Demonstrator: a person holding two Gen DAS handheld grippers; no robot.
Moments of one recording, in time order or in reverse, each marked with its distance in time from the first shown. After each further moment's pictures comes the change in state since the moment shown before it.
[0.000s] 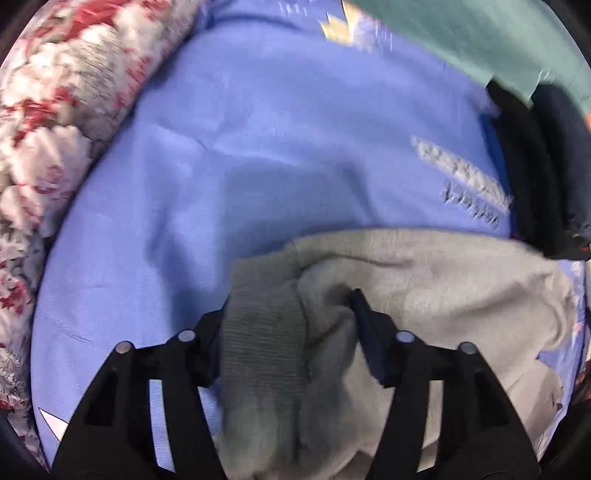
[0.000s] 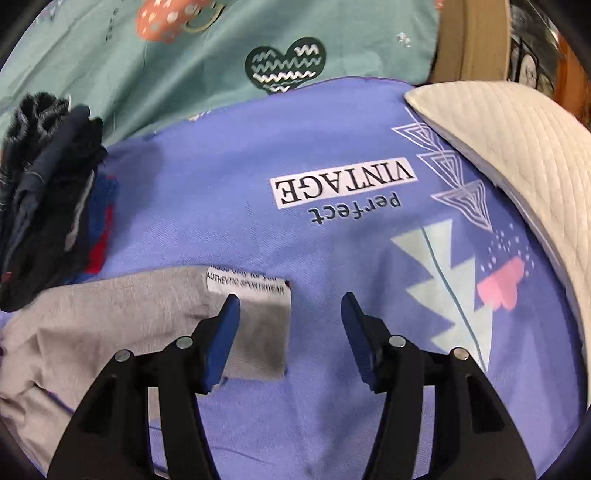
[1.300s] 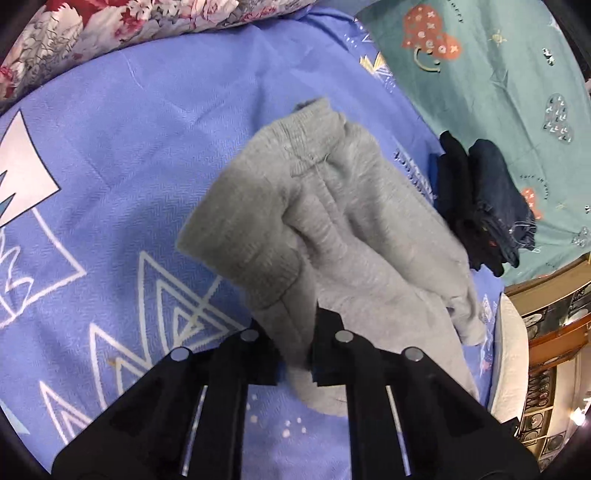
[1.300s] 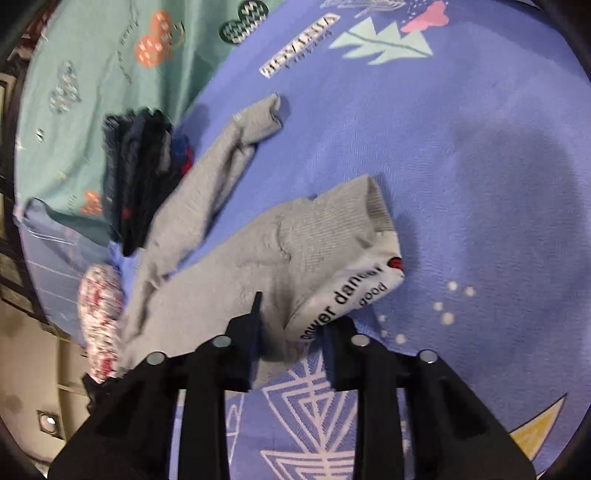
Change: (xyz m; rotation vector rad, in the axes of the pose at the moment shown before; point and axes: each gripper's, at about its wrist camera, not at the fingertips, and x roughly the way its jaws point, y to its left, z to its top) left arm -0.064 0.049 -0.190 -0.380 -0.122 -0.316; right arm -0.087 -0.082 -0.187 0.425 0.182 0.499
